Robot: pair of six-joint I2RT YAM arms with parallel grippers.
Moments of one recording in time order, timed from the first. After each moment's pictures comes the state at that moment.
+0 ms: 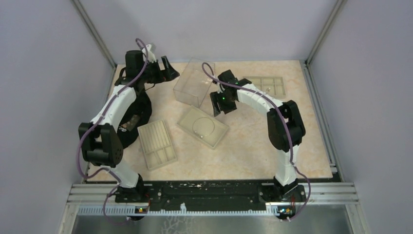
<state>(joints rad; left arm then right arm) -0.13 1.70 1.46 -0.22 0.40 -0.33 0.53 1.95 1.58 -0.70 -0.18 0.21</state>
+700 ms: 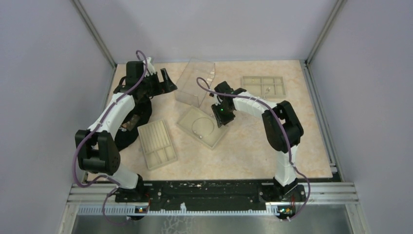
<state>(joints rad) -0.13 1.57 1.28 -0.33 0.33 -0.33 0.59 1.95 1.41 -0.68 -0.16 0.13</state>
